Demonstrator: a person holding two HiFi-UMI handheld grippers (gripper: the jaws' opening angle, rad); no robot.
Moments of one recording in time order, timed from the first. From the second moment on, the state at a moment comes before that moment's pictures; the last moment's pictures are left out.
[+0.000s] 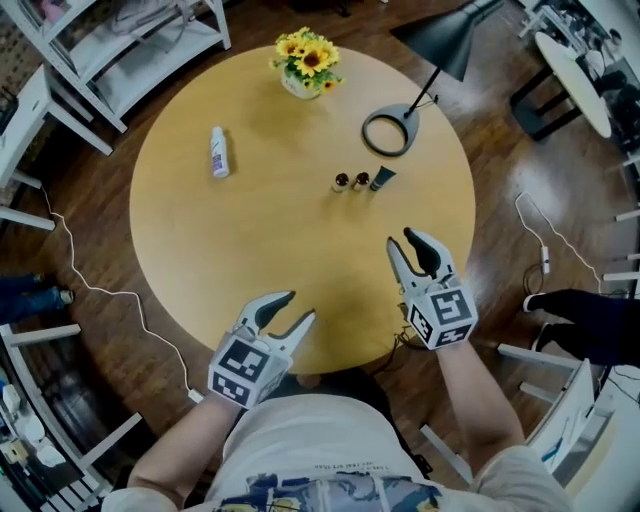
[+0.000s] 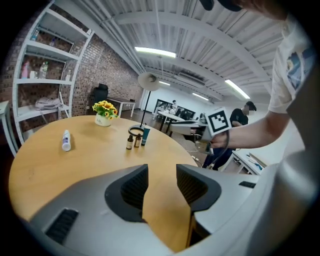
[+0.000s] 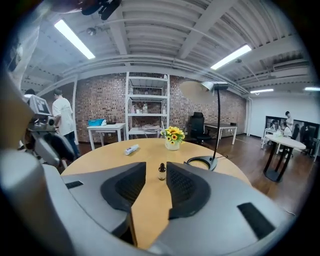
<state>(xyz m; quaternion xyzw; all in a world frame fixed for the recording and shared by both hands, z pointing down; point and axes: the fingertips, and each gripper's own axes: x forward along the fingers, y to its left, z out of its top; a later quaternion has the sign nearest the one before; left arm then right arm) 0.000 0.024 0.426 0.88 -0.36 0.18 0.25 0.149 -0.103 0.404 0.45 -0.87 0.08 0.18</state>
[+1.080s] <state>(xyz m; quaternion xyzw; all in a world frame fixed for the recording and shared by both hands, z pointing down) 0.052 0.021 0.380 0.83 -0.46 0.15 0.29 0.237 -0.003 0.382 0.38 -0.90 0.13 0.18</state>
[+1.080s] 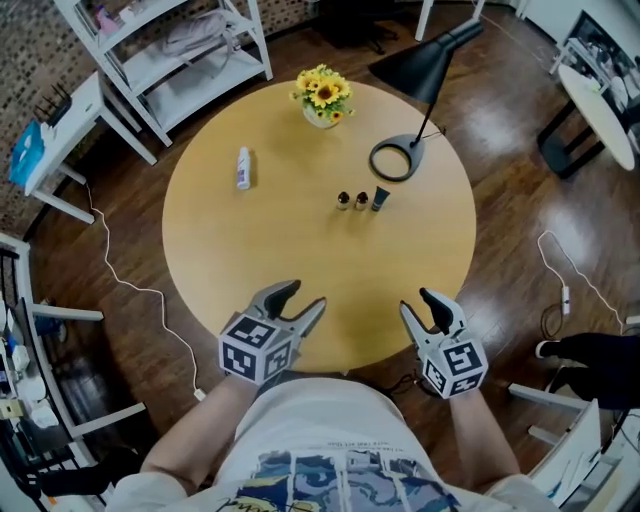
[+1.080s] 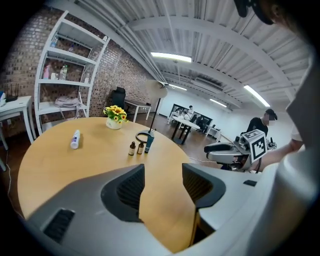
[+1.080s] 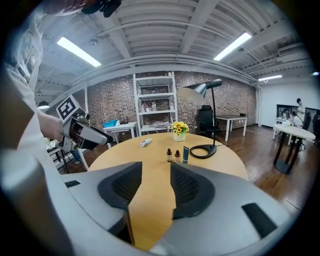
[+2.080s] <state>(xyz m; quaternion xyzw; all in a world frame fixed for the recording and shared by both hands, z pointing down) -0.253 -0.305 0.475 0.74 -0.49 0.28 0.38 0.148 0.042 0.421 0.43 -0.85 0.21 0.24</state>
